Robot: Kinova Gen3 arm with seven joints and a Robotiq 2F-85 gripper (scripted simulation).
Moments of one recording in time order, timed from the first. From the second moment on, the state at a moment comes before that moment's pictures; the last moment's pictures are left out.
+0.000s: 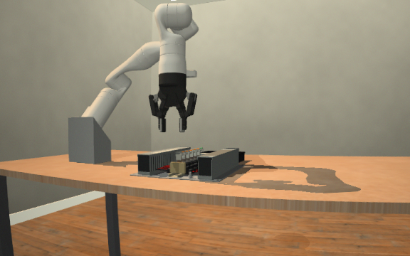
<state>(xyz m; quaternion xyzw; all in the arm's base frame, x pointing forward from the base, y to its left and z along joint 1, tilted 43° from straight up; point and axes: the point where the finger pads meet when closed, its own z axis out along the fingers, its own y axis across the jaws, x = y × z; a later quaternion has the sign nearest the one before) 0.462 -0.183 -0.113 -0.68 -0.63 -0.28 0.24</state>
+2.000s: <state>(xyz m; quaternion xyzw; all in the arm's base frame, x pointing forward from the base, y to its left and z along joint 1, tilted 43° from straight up) 0.469 -0.039 0.015 -0.68 -0.63 -0.28 0.24</state>
